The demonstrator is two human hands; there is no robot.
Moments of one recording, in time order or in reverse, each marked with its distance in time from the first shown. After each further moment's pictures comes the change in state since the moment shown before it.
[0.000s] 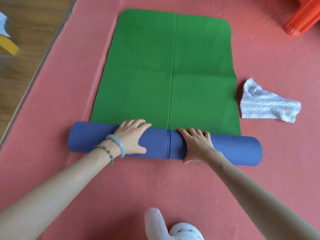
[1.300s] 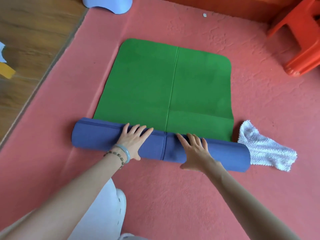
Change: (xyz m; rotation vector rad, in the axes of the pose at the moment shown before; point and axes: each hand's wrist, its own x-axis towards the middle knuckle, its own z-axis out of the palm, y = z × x) left_hand 0.121 -0.026 -0.047 0.263 0.008 -0.078; right_hand 0.098 0.054 -0.087 0.008 -0.046 0.001
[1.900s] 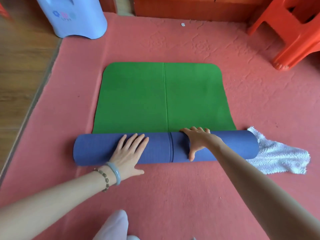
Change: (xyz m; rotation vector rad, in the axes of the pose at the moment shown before) left_hand 0.045 -0.066 -0.033 0.010 0.119 0.171; right_hand 0.117 0.030 -0.077 0.072 -0.233 0.133
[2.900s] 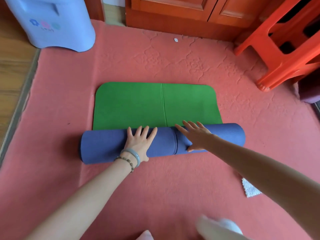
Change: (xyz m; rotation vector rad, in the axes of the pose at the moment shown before) left_hand 0.144 -0.077 -0.042 -0.011 -0.004 -0.009; right_hand 0.061 -0.007 -0.101 -0.391 0.144 -0.060
